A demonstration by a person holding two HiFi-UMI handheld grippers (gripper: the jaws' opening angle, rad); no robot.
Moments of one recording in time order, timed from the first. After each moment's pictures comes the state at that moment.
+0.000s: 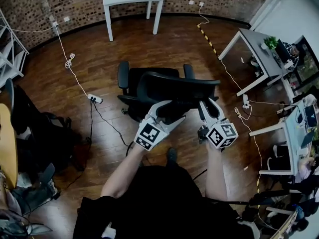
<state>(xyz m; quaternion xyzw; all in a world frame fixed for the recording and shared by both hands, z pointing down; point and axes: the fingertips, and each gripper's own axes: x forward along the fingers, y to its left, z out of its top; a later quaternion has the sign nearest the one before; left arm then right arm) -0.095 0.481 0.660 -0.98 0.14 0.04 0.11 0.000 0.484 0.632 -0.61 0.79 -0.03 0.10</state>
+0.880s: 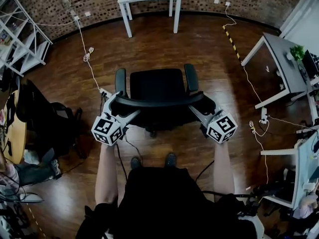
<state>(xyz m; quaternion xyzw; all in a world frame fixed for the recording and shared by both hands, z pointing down) -0.028 0.380 0.623 -0.94 0.35 -0.01 0.02 0.193 0.415 0.636 -0.39 0.92 0.00 0.06</state>
